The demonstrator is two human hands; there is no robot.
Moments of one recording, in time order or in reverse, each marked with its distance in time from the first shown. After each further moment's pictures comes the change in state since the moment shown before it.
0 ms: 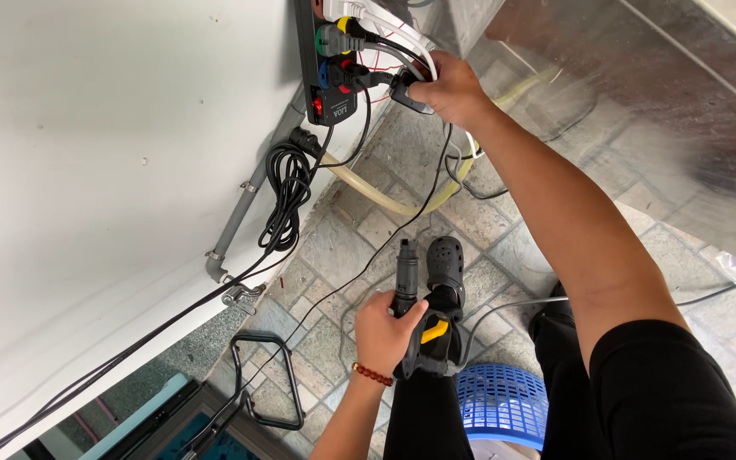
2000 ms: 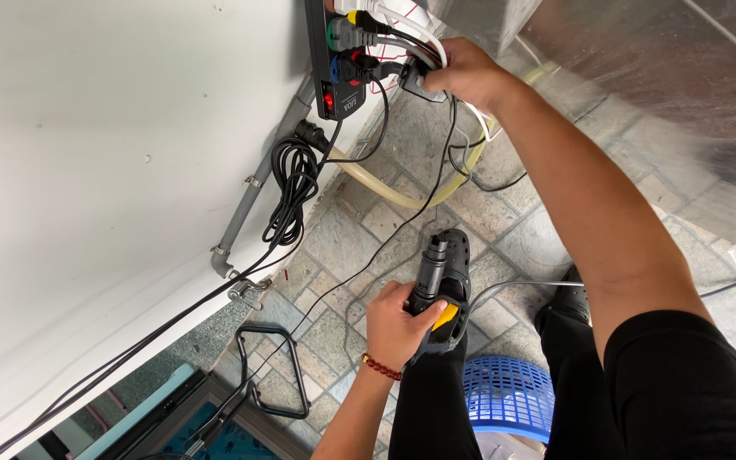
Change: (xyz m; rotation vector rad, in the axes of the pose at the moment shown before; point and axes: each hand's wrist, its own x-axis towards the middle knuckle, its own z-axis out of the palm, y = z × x) left_hand 0.006 0.009 -0.005 -0.100 -0.042 0.077; right_hand 0.015 0.003 -0.010 0.040 -0.167 0.054
